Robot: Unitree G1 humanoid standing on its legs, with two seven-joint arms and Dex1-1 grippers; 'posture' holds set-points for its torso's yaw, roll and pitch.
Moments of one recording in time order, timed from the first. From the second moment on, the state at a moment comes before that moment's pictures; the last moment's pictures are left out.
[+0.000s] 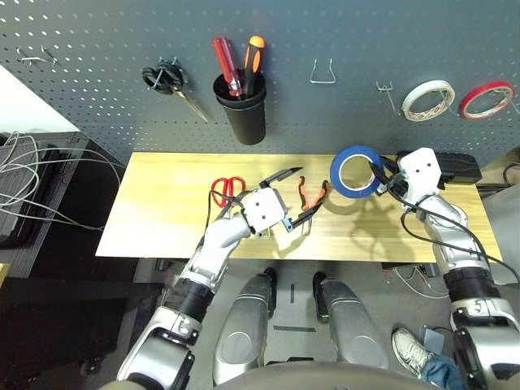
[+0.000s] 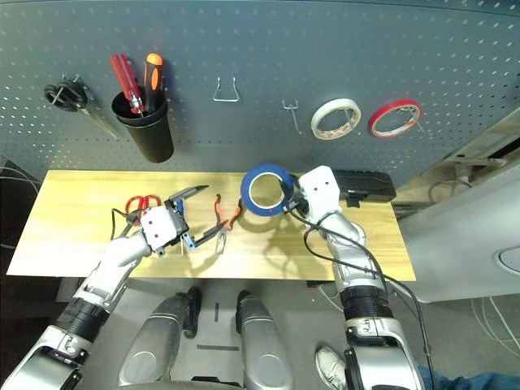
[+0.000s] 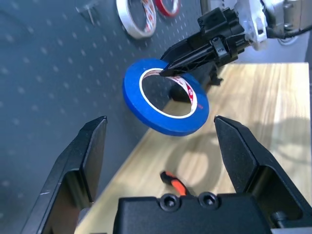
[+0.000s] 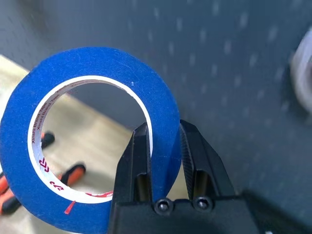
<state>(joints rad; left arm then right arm) -0.31 0.23 -0.26 0.26 0.06 -0.49 -0.58 -0.38 -0.42 -0.04 0.39 0.00 -0.30 0.47</state>
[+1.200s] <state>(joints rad) -0.39 0.22 -0.23 0.22 0.01 -0.51 -0.53 -0.25 -0.50 -0.15 0.05 -0.04 -0.43 0.30</state>
